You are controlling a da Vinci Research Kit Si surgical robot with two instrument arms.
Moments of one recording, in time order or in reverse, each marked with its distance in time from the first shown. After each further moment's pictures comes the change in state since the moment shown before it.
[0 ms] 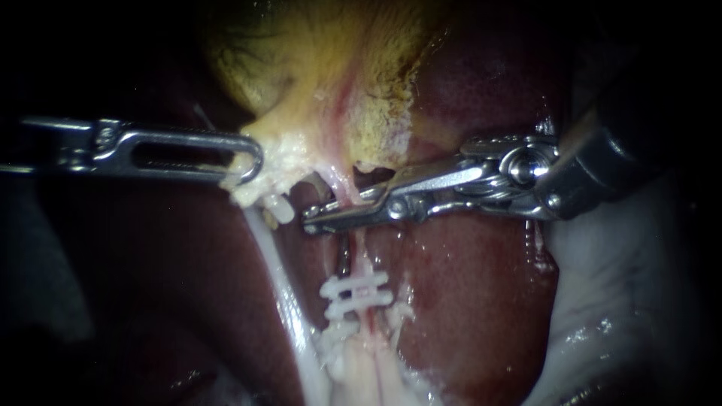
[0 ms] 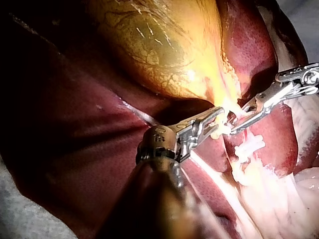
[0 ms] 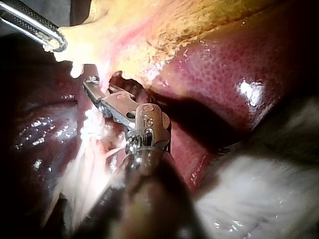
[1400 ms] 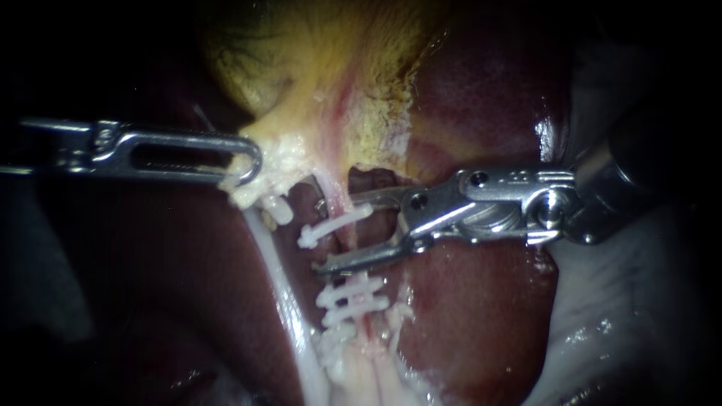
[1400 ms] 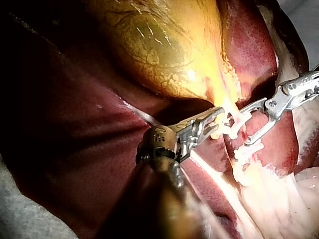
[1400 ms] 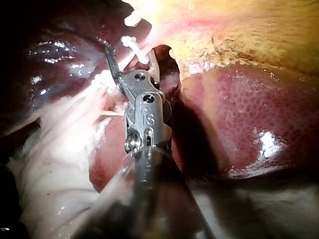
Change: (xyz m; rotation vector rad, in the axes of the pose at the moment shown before) right arm -0.003 -0.002 0.001 0.024 0.014 -0.556; left arm 0.000 0.000 0.000 -0.001 -0.001 0.001
